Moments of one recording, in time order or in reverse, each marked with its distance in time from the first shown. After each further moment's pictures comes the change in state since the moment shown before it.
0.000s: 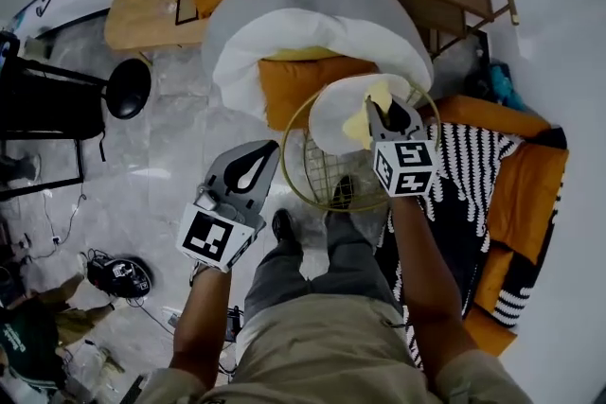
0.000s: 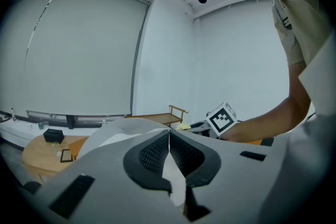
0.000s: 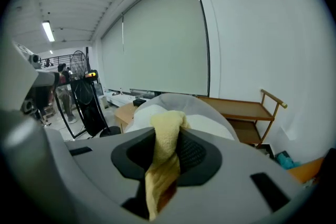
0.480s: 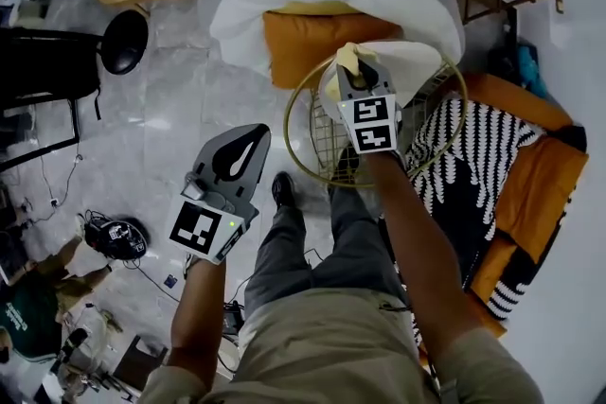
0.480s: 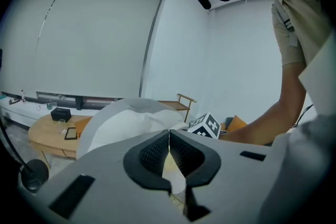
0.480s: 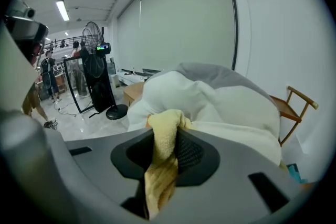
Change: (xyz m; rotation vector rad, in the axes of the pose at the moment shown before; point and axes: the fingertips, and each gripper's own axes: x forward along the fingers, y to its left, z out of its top) left arm 0.022 0.043 -0.072 -0.079 0.040 0.068; right arm 0.132 0.058 -0.095 -0.160 0.142 0.110
